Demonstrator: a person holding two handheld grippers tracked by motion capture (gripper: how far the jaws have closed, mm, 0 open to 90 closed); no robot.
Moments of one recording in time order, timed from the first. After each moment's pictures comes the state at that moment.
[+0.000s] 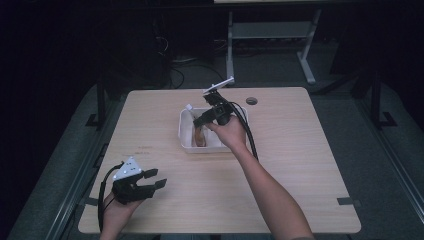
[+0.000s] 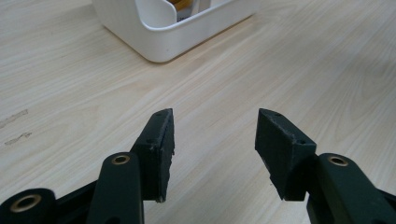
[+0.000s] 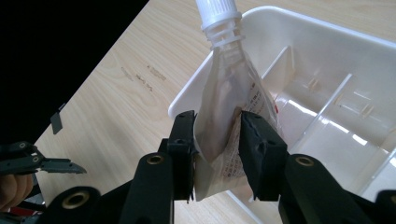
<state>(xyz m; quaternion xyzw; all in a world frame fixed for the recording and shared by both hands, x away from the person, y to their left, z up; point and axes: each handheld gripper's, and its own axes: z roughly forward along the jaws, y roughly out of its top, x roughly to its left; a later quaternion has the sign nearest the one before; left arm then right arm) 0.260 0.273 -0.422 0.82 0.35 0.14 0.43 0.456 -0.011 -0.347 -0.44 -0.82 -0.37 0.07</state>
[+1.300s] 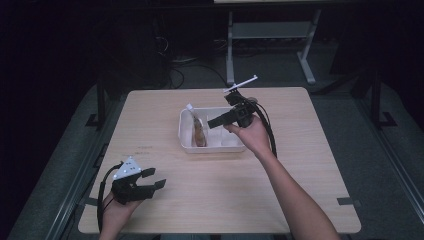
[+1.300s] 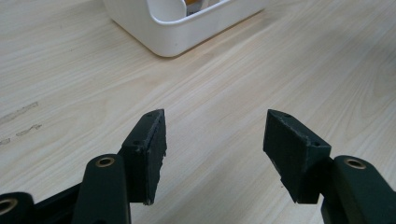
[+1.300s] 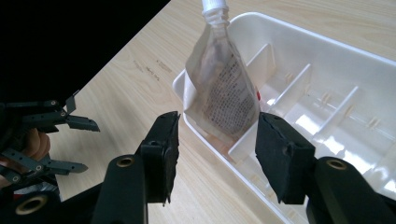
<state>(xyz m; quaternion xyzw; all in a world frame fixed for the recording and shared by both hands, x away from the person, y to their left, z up) 0.261 0.275 -0.424 0.82 0.36 0.14 0.43 0.429 -0.067 -0.326 -0.40 -0.82 -0.40 0.05</state>
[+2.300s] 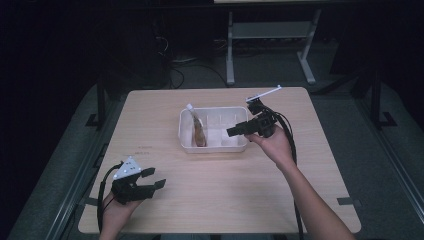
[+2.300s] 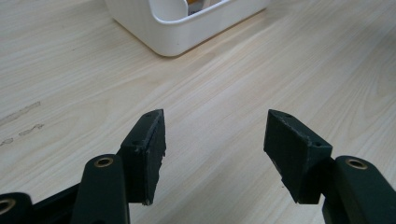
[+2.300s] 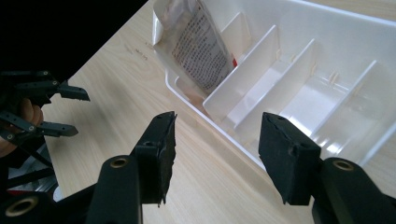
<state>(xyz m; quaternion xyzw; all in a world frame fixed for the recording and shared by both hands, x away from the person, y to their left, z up) 0.261 0.275 -0.423 0.82 0.36 0.15 0.42 0.405 -0.121 -0.340 -0.41 -0.82 -0.41 0.04</state>
